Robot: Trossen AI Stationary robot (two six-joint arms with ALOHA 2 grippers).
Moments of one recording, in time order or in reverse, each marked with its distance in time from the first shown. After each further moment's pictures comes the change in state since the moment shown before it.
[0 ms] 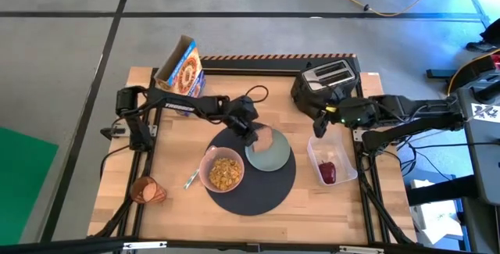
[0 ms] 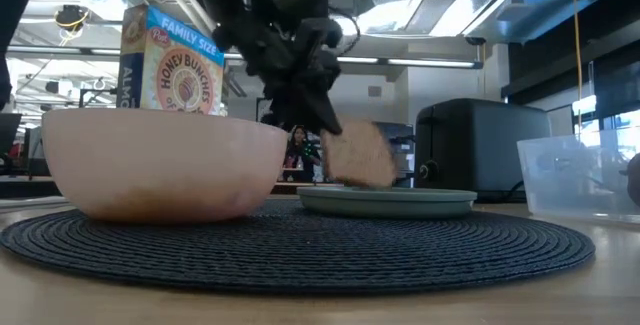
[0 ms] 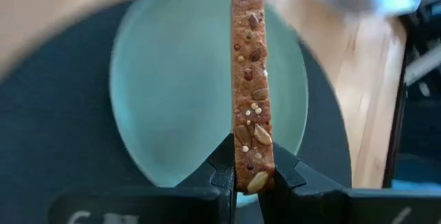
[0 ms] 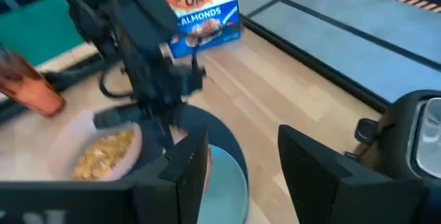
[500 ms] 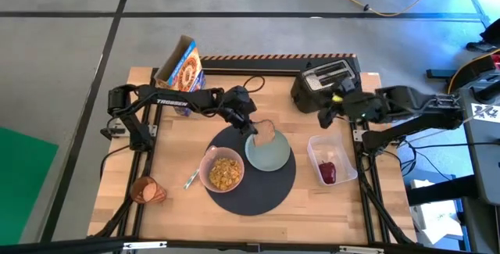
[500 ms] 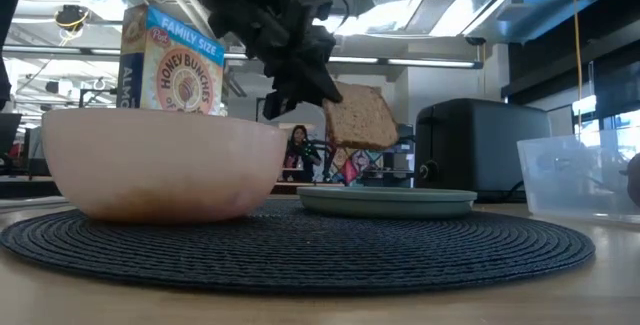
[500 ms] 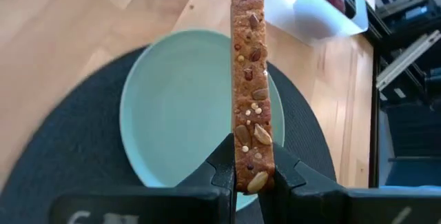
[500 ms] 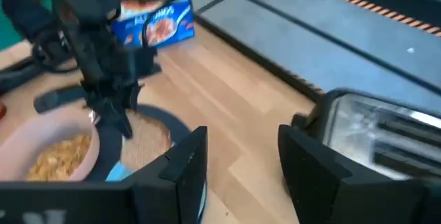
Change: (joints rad) left arm 0.046 -0.087 0.001 0.007 0.022 0.093; right arm 0.002 0.087 0.236 -0.321 0.126 0.079
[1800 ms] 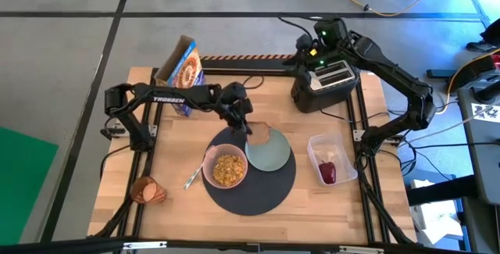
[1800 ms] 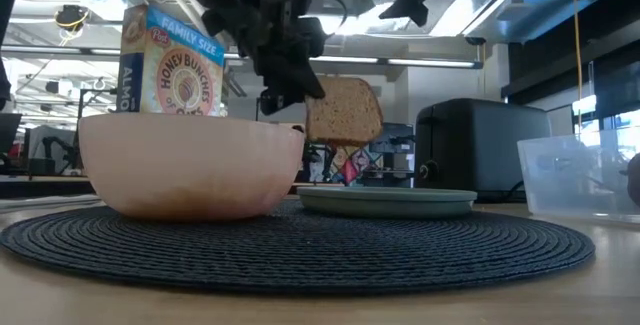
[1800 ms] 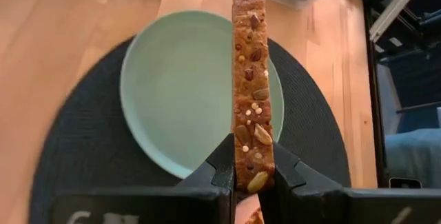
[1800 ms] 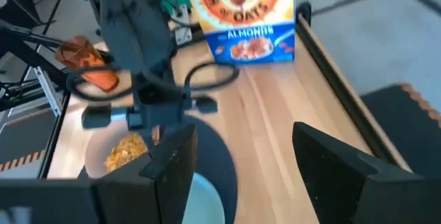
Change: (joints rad) left arm 0.033 -0.036 -0.002 -0.103 0.096 0.220; right arm -0.779 0.386 0.241 0.291 -1.181 -0.713
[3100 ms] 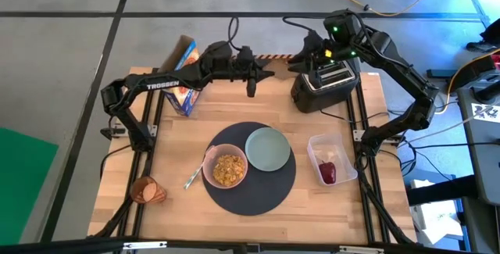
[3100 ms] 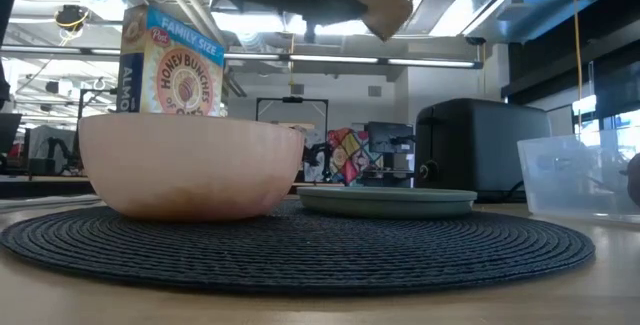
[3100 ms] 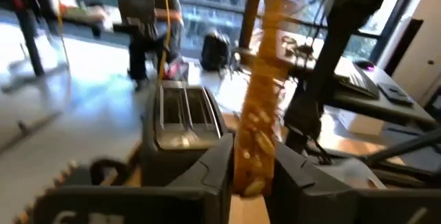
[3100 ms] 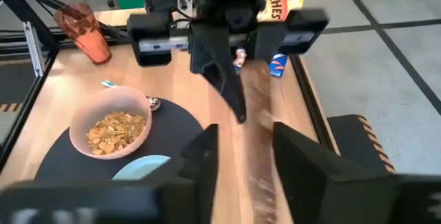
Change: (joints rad) left arm 0.185 -0.020 0.186 0.531 -0.162 0.168; right arm 0.057 0.003 0.231 -0.231 0.094 -0.218
